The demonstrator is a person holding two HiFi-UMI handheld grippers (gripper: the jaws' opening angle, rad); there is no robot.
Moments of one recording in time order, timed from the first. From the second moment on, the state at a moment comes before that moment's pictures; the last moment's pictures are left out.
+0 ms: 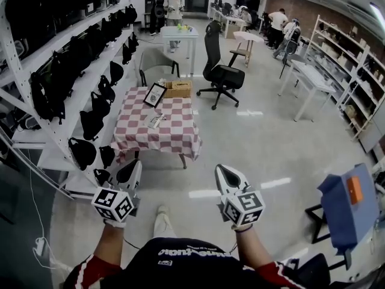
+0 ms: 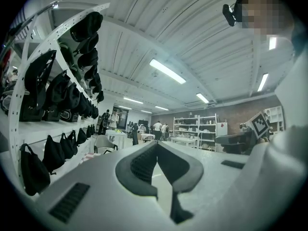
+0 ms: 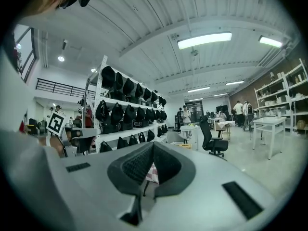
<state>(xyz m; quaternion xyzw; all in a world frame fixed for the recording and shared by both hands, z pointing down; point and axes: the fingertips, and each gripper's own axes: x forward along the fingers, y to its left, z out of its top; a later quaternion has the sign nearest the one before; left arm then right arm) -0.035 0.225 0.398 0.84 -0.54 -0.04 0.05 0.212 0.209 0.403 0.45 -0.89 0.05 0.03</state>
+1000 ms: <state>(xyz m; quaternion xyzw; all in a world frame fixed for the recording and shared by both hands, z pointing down) -0.033 0.209 0.409 0.83 -0.55 -0.03 0.06 0.201 0.191 0.418 0.42 -0.91 0.09 0.03</state>
